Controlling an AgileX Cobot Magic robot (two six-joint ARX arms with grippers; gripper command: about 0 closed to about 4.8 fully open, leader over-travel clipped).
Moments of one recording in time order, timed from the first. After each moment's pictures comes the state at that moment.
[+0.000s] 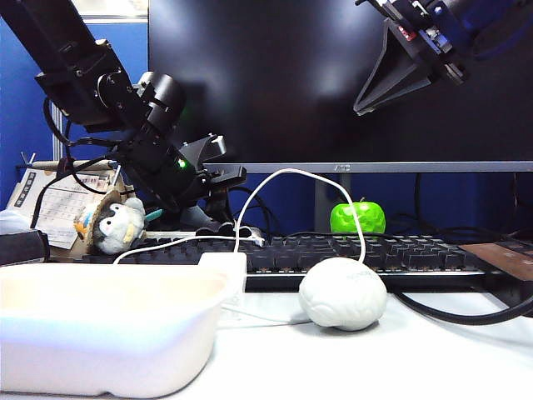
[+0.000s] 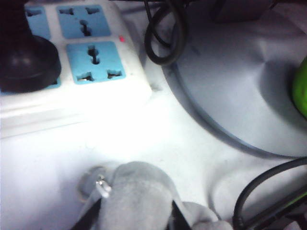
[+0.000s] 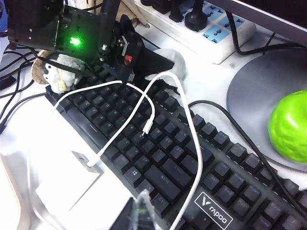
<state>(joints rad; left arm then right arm) -0.39 2.06 1.34 0.13 0.18 -0.13 0.31 1.32 1.03 -0.33 -0.49 -0.15</state>
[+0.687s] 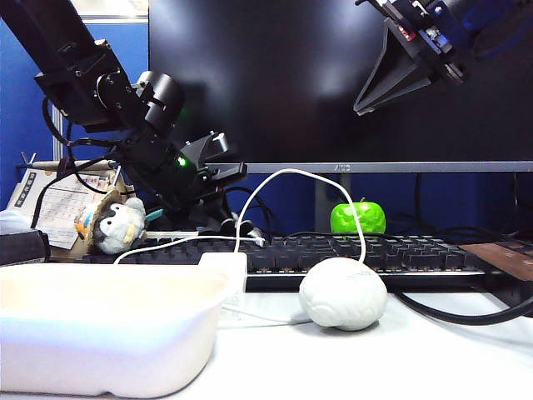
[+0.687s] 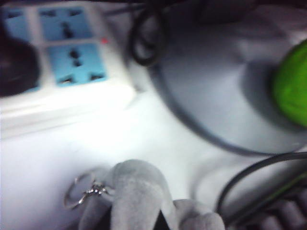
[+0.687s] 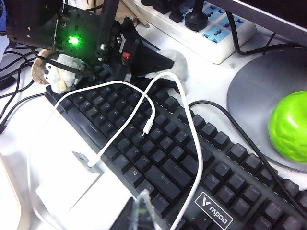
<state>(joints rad) -0.39 2.06 1.34 0.15 0.25 -0.13 0.31 1.32 1.03 -0.33 -0.49 -0.15</state>
